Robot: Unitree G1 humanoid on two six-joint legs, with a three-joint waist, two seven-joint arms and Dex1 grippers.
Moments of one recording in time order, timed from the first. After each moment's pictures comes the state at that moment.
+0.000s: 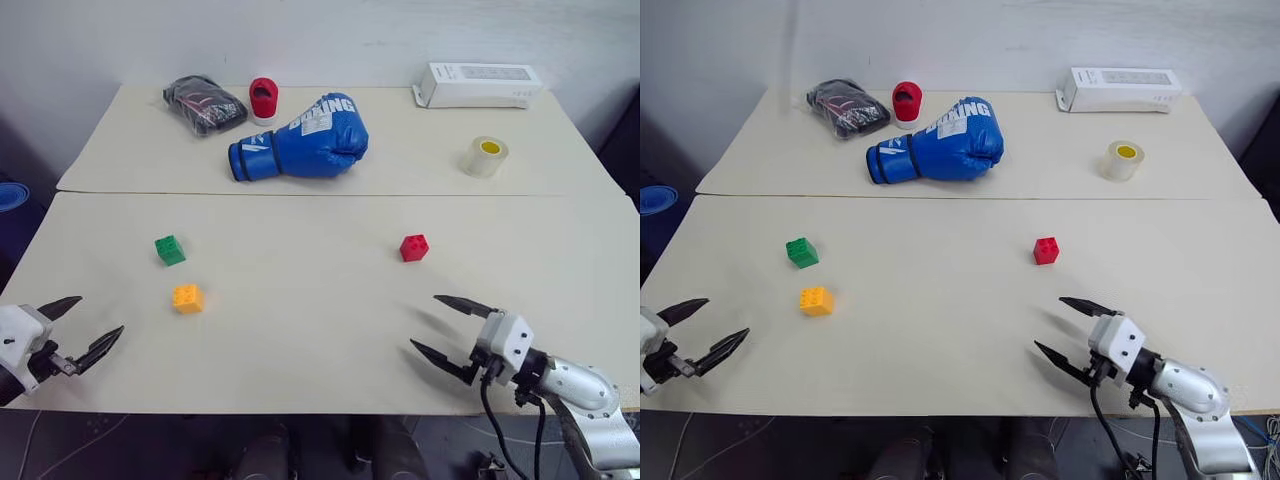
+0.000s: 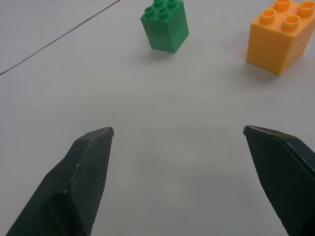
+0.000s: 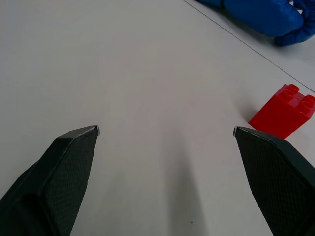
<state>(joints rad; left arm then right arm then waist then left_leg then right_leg) 0.31 0.77 0.64 0.08 -0.38 -0.06 -0.84 0.13 -0.62 -0.12 -0.15 0.29 -0.22 0.89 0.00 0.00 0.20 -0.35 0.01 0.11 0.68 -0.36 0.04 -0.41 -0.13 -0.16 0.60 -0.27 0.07</state>
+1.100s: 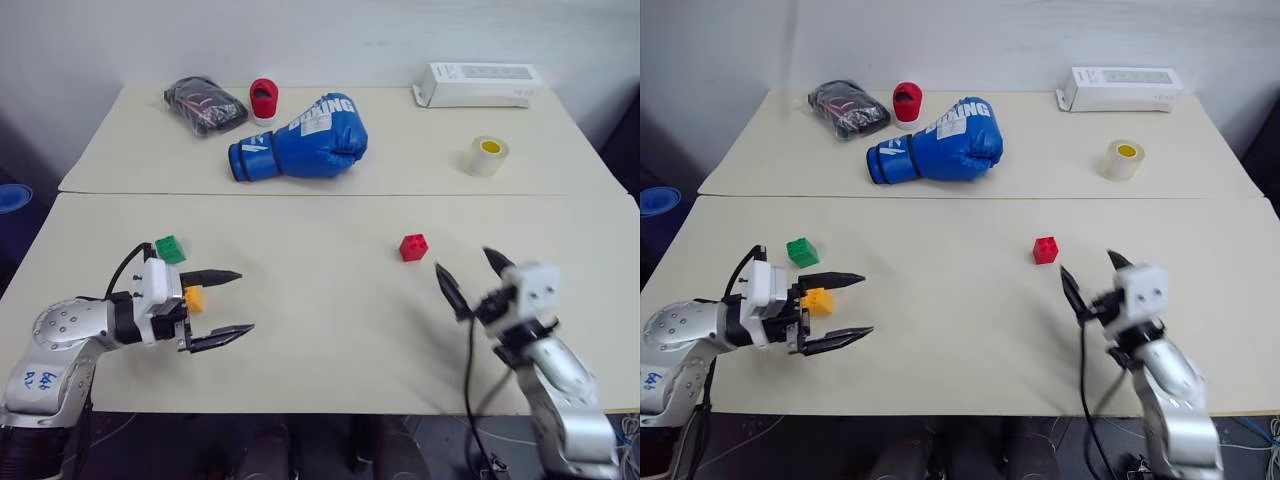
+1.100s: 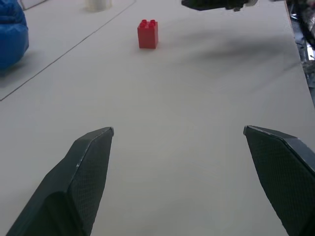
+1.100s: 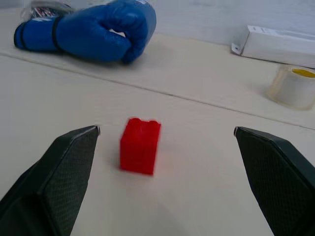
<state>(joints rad) -0.06 0.78 0.19 -0.25 -0.54 0.21 -1.07 -0.06 -0.30 -0.14 -0.33 0.27 0.21 0.33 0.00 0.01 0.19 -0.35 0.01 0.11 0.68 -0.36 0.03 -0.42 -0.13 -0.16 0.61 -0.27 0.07</state>
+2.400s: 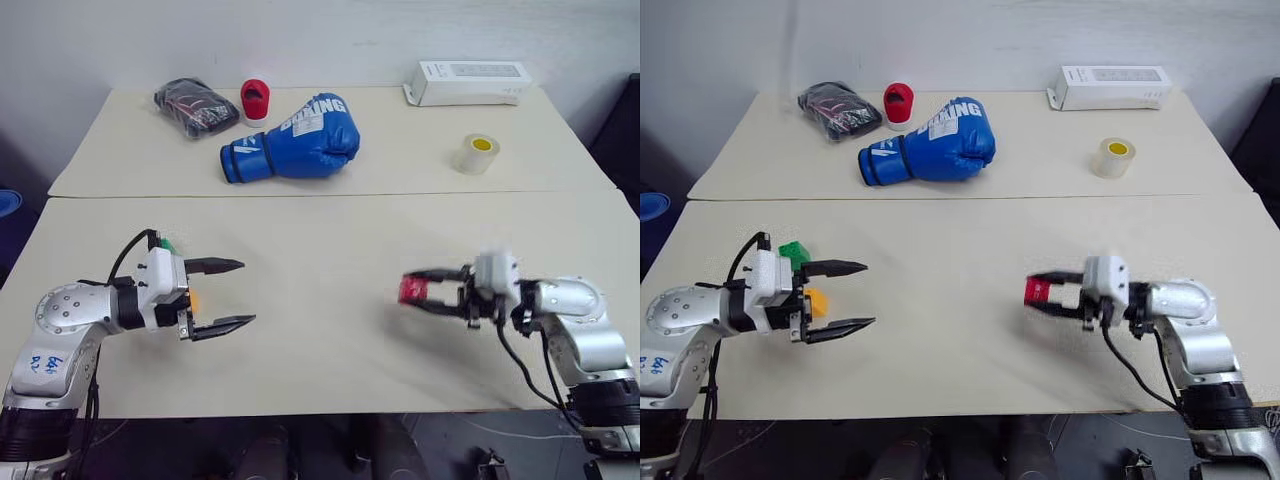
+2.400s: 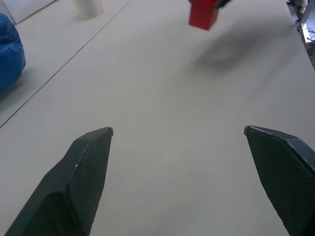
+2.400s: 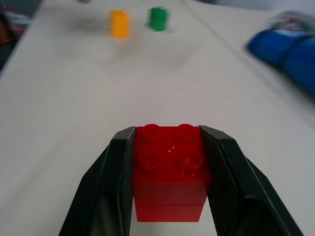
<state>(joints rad) -0.14 0.79 0.18 -0.19 -0.49 0.17 -1.12 -0.31 -0.67 0.02 0.10 0.43 -0.09 1.38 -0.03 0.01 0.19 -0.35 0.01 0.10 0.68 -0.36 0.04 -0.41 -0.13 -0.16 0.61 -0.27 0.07</state>
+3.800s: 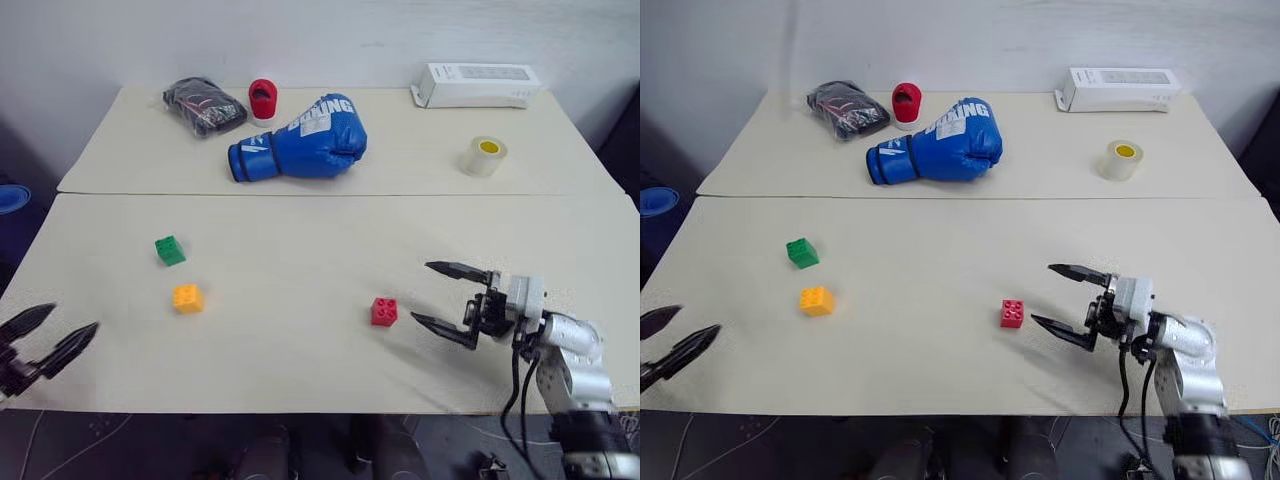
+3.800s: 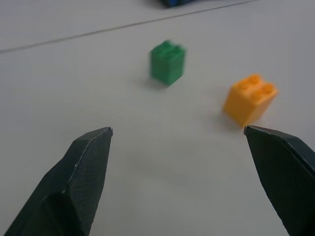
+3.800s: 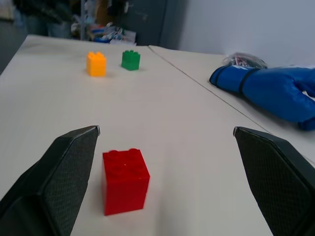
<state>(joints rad) 0.35 0.72 0.87 0.05 -0.58 0.30 -0.93 -0.10 -0.54 -0.15 0.07 0.58 -0.23 1.27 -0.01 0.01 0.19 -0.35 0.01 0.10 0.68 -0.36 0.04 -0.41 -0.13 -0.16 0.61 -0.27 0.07</state>
